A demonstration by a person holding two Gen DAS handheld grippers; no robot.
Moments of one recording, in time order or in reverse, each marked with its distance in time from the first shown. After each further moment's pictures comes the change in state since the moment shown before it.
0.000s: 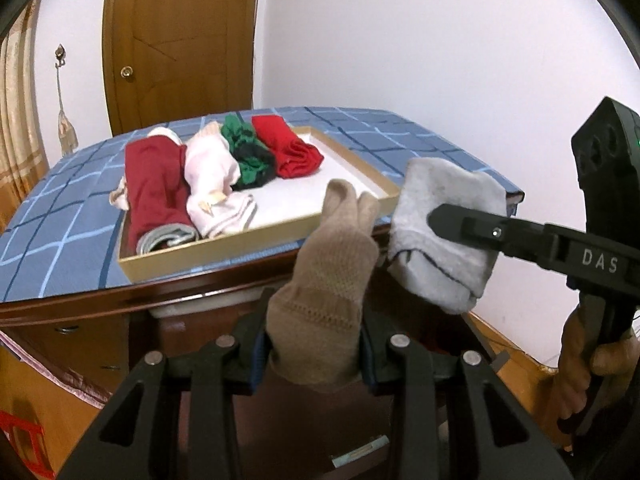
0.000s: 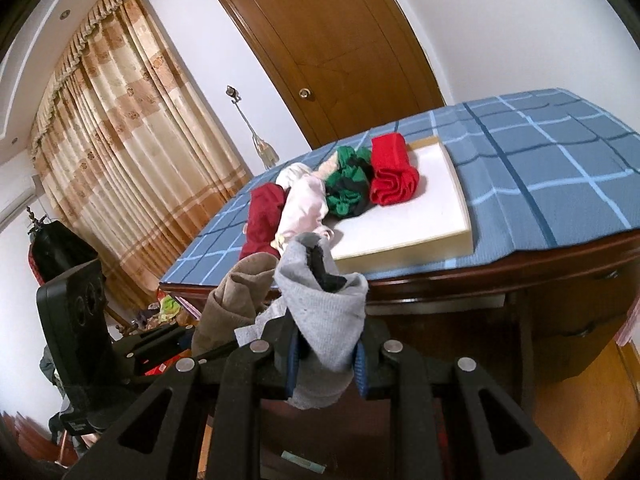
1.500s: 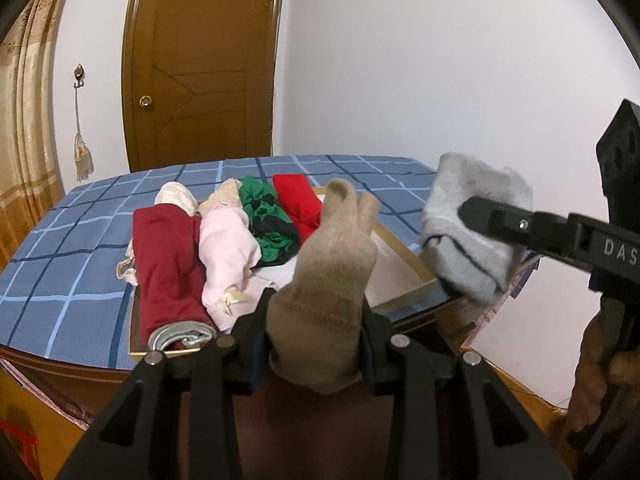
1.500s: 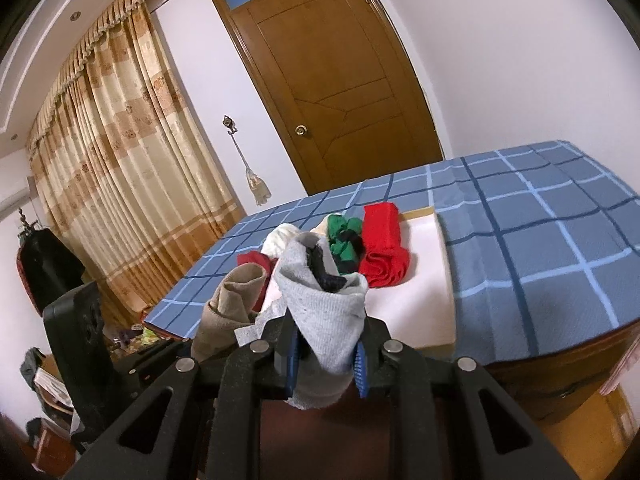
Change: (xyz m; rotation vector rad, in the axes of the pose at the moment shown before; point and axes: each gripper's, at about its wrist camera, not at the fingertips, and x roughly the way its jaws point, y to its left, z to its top) left arm 0.018 0.013 0.053 -0.032 -0.143 0.054; right arm 0.001 -0.002 0.067 -0.057 -0.118 -0.058
